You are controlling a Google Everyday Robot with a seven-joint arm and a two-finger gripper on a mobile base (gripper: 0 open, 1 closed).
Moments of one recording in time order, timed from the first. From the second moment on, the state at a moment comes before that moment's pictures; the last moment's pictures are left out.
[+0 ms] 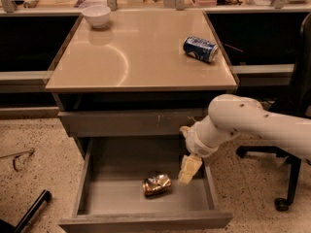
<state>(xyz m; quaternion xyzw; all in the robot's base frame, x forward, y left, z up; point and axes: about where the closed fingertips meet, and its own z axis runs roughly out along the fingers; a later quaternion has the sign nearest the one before) 0.499 -0.094 0.629 -0.65 0.73 0.12 0.19</state>
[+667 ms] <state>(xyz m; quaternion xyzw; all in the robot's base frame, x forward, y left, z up) 0.509 -0.063 0.572 -0.66 0.70 0.17 0.20</state>
